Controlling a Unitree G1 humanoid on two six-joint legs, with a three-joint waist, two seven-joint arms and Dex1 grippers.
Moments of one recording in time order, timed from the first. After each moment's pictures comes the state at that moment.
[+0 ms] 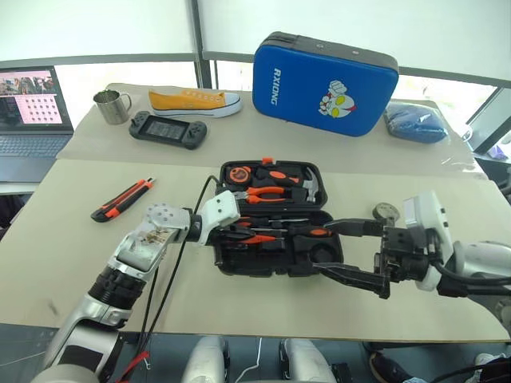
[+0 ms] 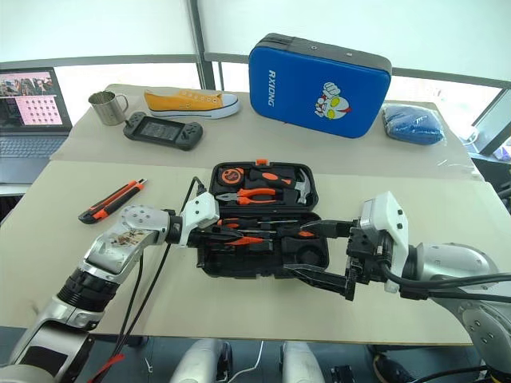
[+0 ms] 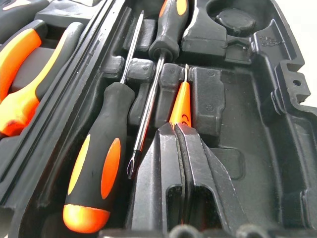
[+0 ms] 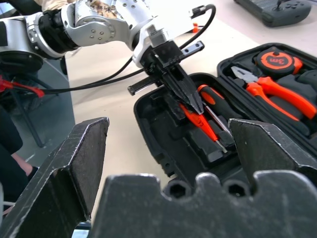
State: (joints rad) left arm -0.54 0.57 -0.31 0.00 -0.19 0.41 -1.10; right arm -0.02 -0.94 -0.29 -0.72 1.01 0.75 0.79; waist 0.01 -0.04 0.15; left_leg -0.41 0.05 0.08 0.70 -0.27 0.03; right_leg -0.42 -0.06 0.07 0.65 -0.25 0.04
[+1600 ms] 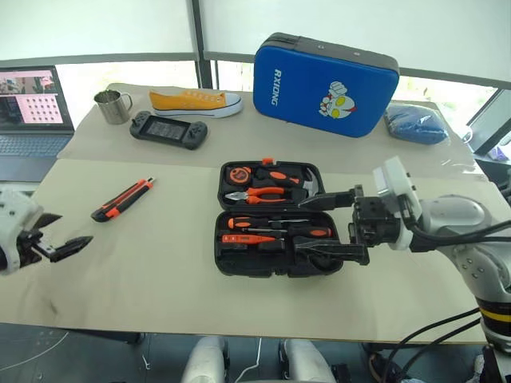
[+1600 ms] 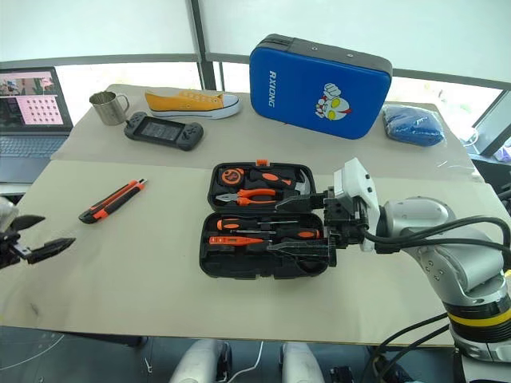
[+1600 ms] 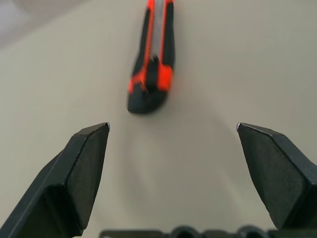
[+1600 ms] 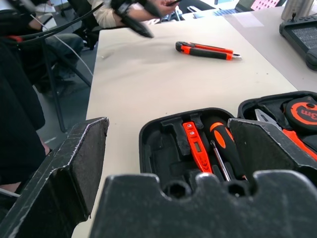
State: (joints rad) left arm -0.10 1.11 0.44 0.16 -0.25 0.44 -1.05; right arm -0.41 -0.85 -0.02 -0.47 0.83 0.68 1.04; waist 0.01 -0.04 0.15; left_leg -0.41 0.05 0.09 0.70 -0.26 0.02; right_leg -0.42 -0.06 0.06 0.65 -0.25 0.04
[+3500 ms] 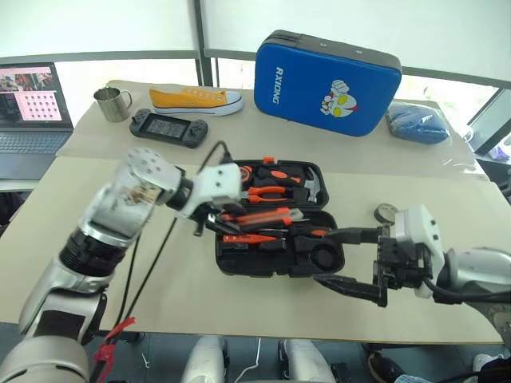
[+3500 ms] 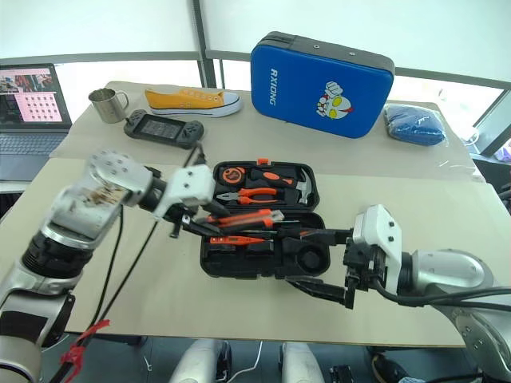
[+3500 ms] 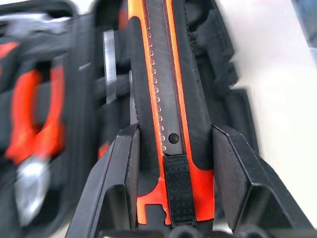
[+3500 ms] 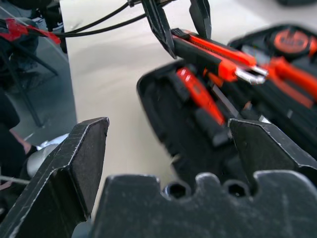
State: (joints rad) left arm -0.79 0.69 -0.42 -0.23 -0.07 0.68 -1.38; right arm 0.09 -0.93 -0.27 -0.76 0.87 0.71 0.87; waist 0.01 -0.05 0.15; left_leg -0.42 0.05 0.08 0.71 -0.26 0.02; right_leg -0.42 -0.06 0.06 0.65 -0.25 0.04
